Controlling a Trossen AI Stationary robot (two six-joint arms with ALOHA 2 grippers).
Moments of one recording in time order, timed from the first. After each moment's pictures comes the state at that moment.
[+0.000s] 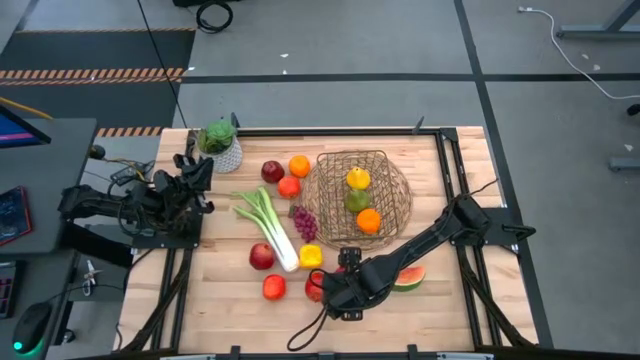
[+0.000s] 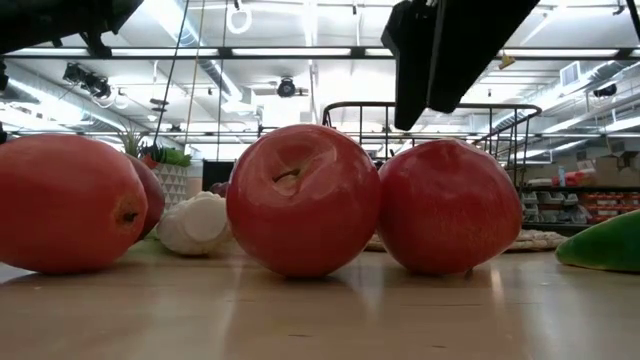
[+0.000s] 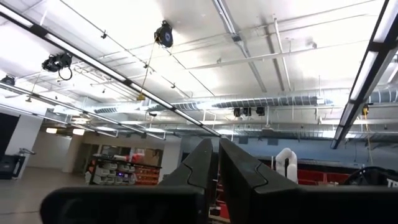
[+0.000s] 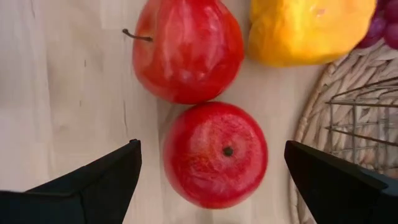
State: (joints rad) left arm -0.12 0.29 0.03 1.09 -0.58 0.31; right arm 0.52 2.11 1.80 -1.08 0.26 0.52
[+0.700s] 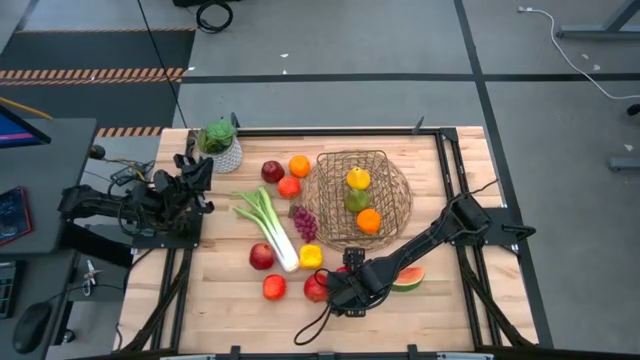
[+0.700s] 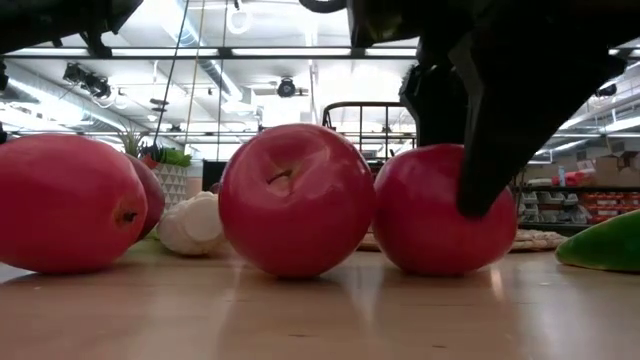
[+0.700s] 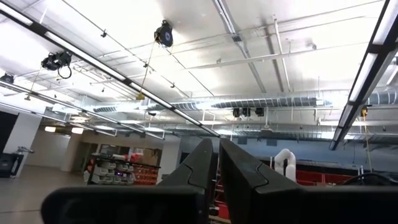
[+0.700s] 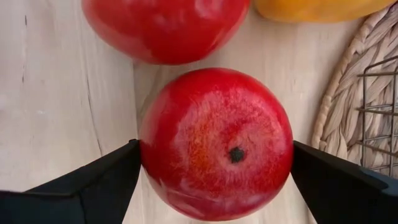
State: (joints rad) left arm -0.12 0.29 0.03 1.09 -0.58 0.30; right arm 0.51 2.11 1.61 -0.95 0.25 0.54
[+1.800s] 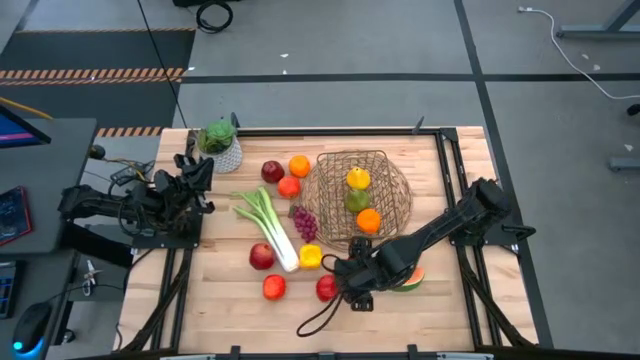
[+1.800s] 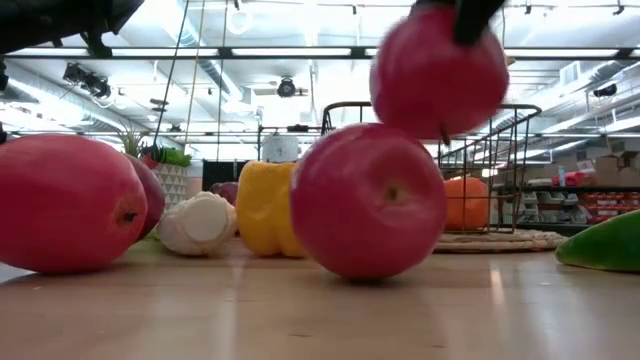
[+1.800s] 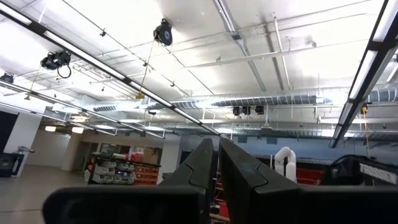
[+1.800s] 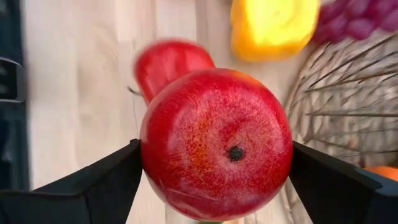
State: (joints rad) left arm -0.12 0.29 0.03 1.09 -0.58 0.30; right arm 0.49 1.87 1.62 -0.99 0.21 0.52
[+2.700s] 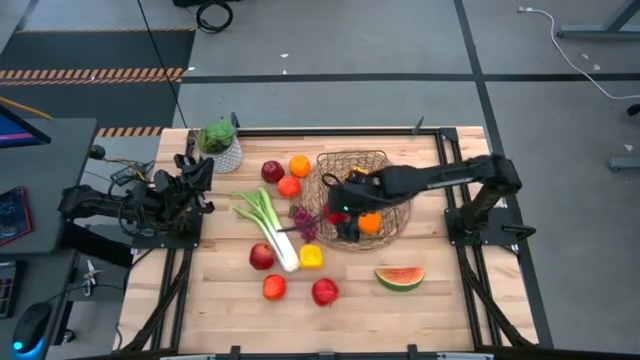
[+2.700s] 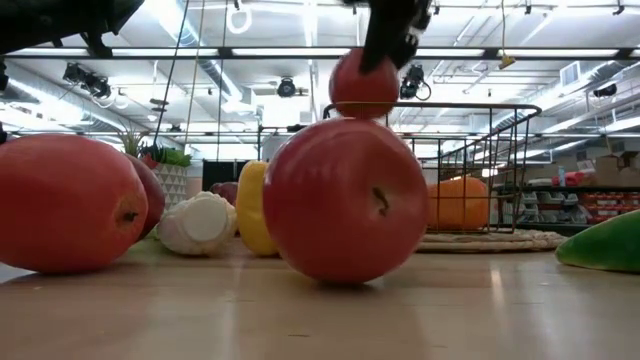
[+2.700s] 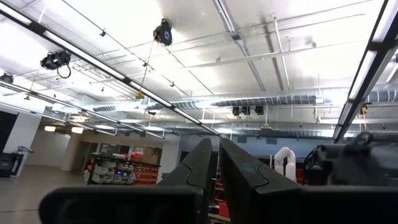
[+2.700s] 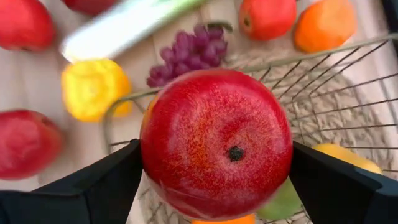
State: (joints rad) left arm -0.12 0.29 0.03 1.09 -0.58 0.30; right arm 0.10 1.74 1.61 -1.01 0.19 0.25
